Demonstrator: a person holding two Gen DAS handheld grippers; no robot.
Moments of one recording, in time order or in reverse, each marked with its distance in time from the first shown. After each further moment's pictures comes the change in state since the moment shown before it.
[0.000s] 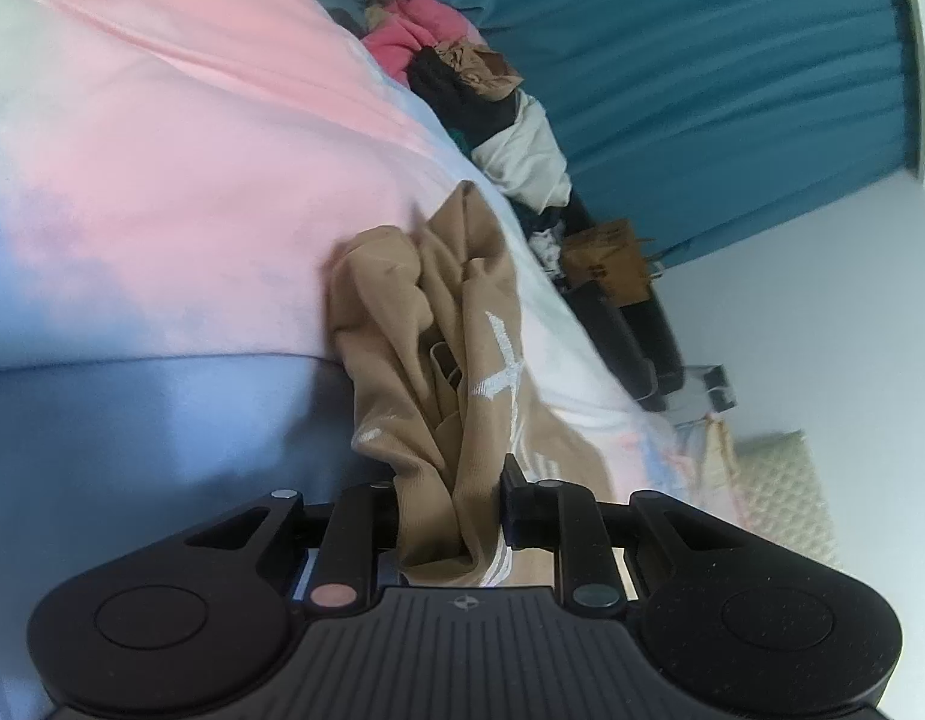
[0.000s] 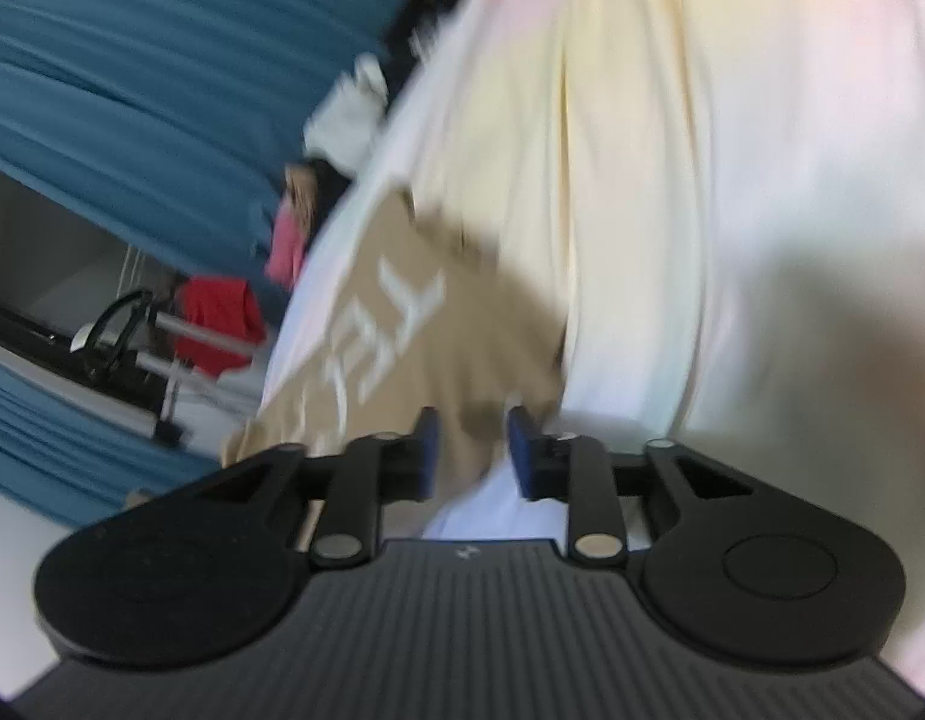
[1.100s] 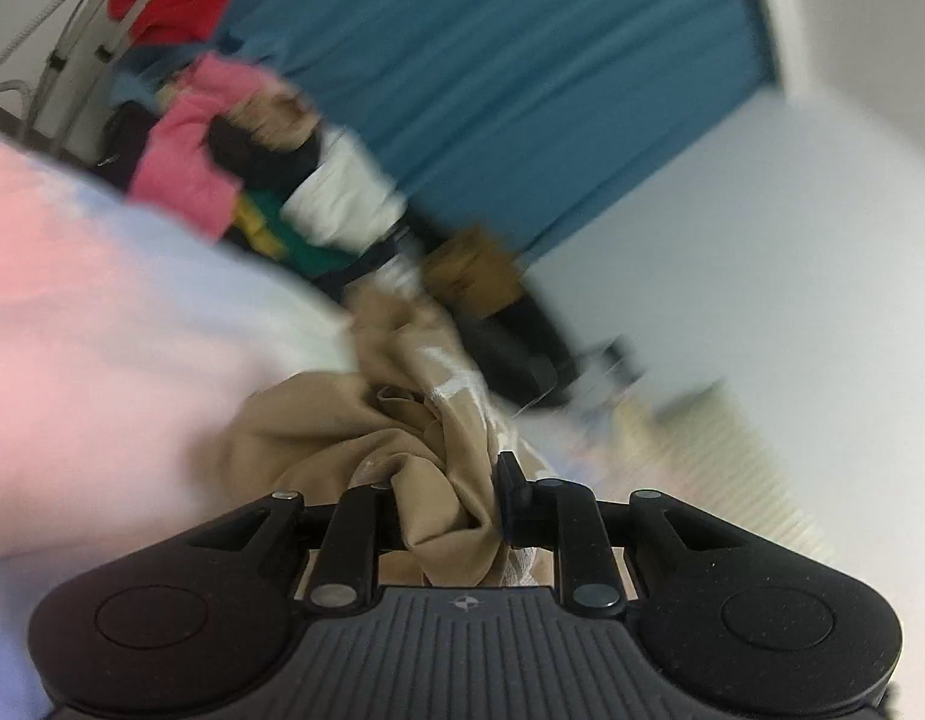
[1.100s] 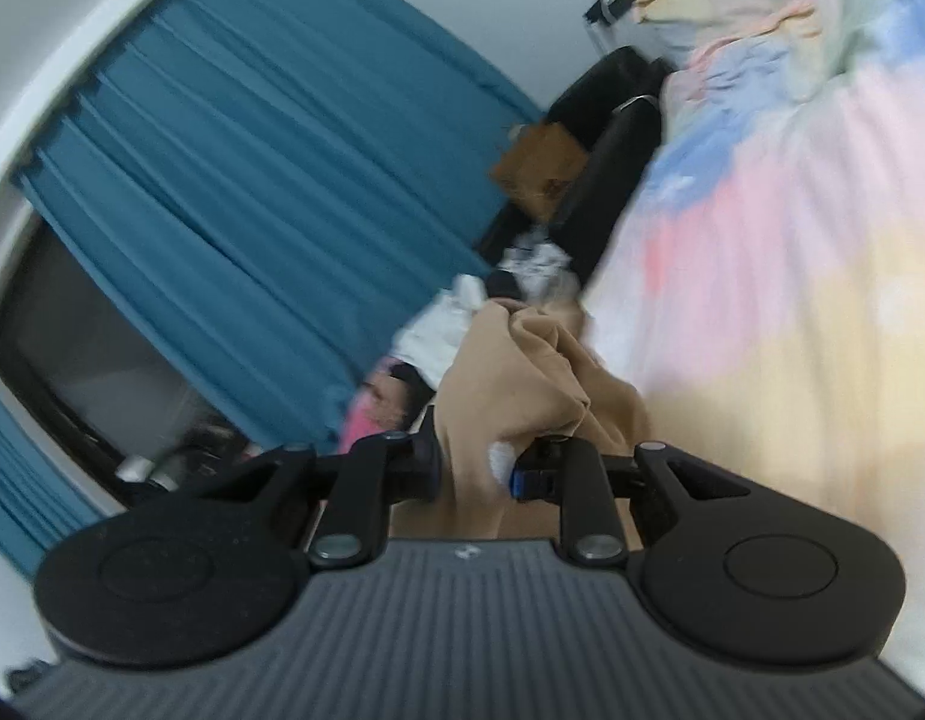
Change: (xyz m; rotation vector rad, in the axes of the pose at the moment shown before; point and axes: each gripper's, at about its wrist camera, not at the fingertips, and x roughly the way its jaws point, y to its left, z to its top) left arm 0.065 -0.147 0.036 0.323 -0.013 -0.098; right arm -0.063 0.113 0.070 -0.229 -0.465 0.017
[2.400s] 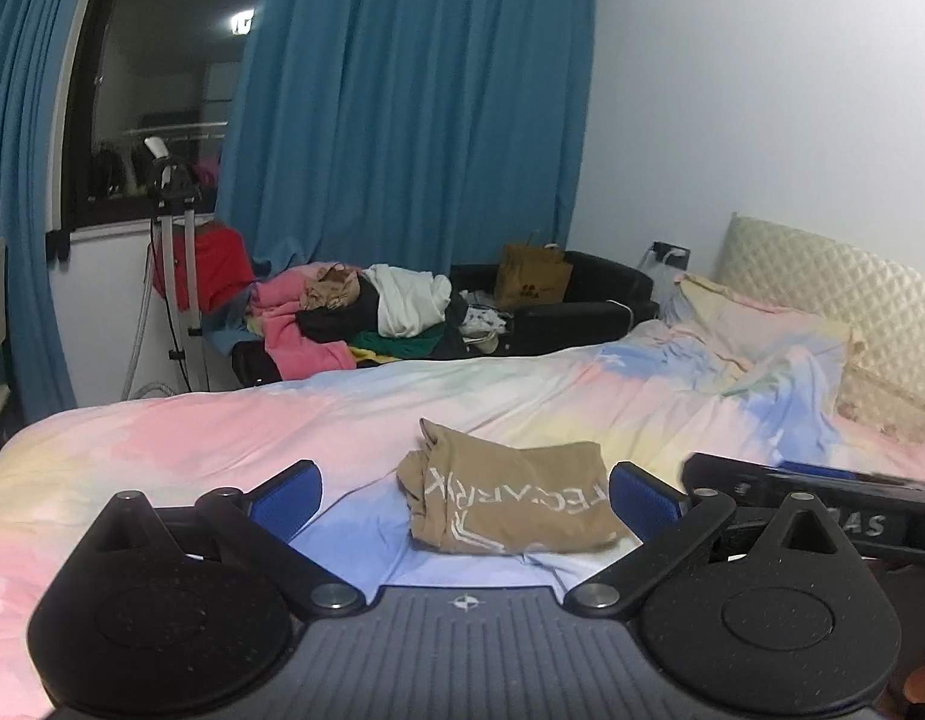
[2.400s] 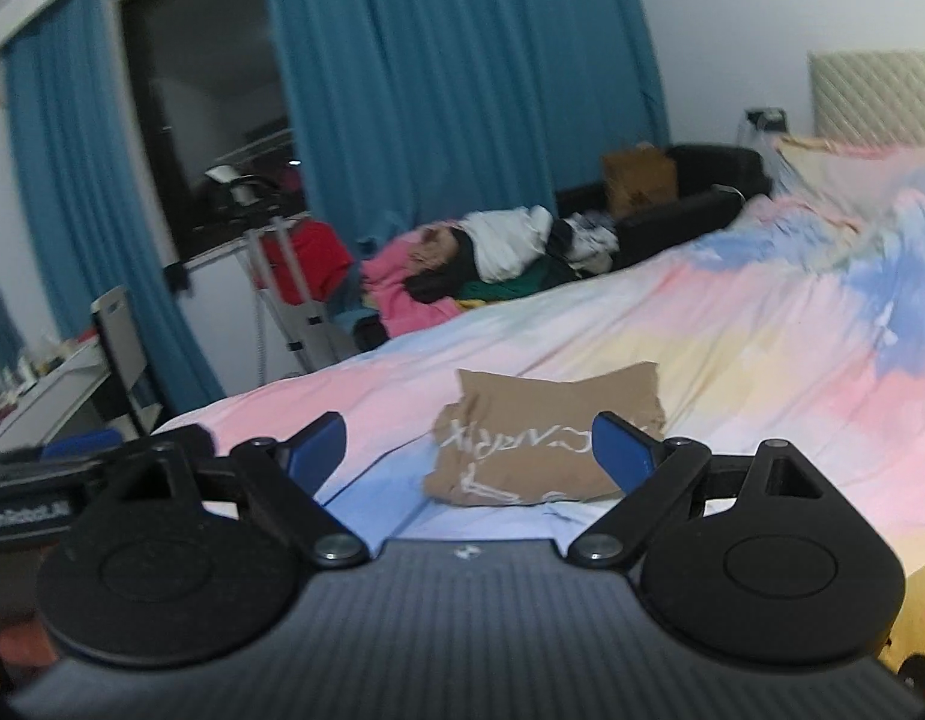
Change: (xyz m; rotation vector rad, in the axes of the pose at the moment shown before) left arm -0.383 -0.172 -0.164 0.663 -0.140 0.307; right arm -0.318 0.123 -0.082 -0.658 0.120 0.046
